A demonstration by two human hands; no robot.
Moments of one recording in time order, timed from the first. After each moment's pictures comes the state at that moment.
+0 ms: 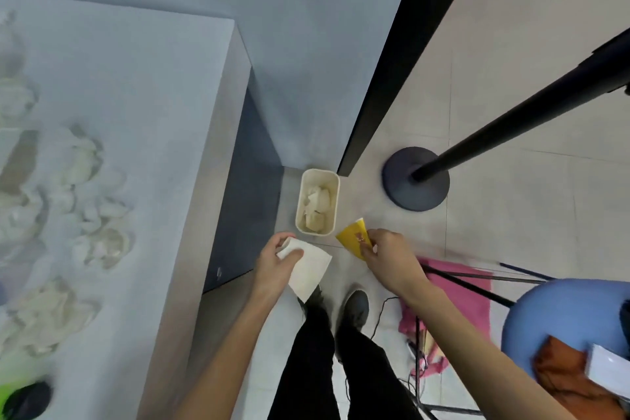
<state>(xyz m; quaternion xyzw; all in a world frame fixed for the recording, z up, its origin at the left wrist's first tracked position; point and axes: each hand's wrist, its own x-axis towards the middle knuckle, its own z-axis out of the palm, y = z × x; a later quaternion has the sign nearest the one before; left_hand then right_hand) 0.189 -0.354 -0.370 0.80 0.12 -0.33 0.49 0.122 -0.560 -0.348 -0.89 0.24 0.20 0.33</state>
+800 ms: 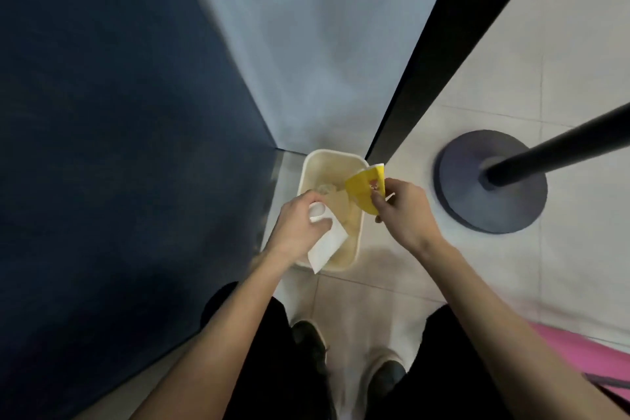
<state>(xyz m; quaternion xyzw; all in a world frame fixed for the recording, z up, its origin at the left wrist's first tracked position) 0.298 -0.436 -0.750 0.88 -0.08 -0.31 0.36 0.239 -0.625 -0.730 -0.87 0.23 0.08 0.42</state>
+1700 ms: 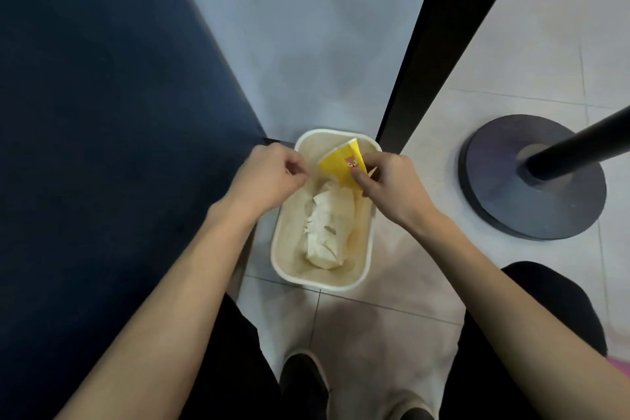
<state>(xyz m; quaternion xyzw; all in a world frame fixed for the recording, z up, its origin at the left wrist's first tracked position) 0.375 -0.438 -0.816 0.93 -0.18 -0.22 0.24 0.284 -0.631 -0.855 -0.91 0.10 -0.01 0.40</state>
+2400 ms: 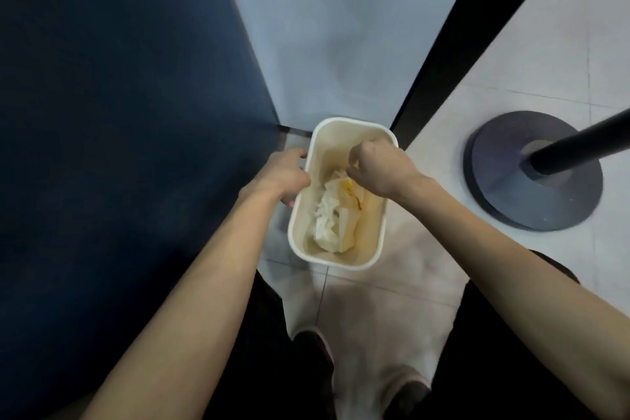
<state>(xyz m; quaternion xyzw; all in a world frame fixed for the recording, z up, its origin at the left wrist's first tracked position) 0.375 -0.425 -0.838 0.88 -0.03 -0.38 0.27 0.316 -0.602 -0.847 -0.97 0.04 0.14 0.18</state>
